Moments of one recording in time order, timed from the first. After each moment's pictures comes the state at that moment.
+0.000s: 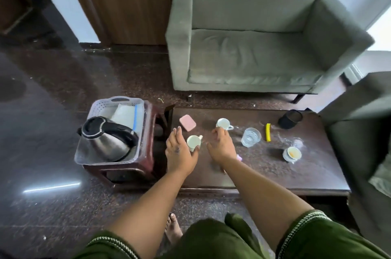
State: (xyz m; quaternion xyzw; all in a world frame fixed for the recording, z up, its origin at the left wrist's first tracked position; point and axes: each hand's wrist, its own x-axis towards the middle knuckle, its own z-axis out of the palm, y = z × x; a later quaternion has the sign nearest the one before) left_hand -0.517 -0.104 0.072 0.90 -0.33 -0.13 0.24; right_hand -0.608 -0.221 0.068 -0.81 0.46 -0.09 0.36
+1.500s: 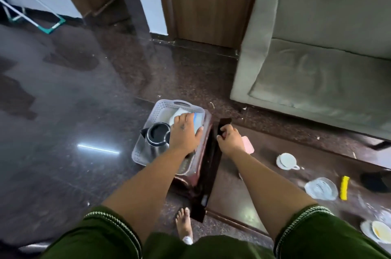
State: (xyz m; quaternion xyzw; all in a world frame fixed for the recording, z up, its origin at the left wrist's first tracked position) left_hand -0.274 -0.058 0.100 0.94 -0.31 -0.05 0.16; right_hand -0.362 -0.207 0.045 -0.85 0.37 0.02 0.38
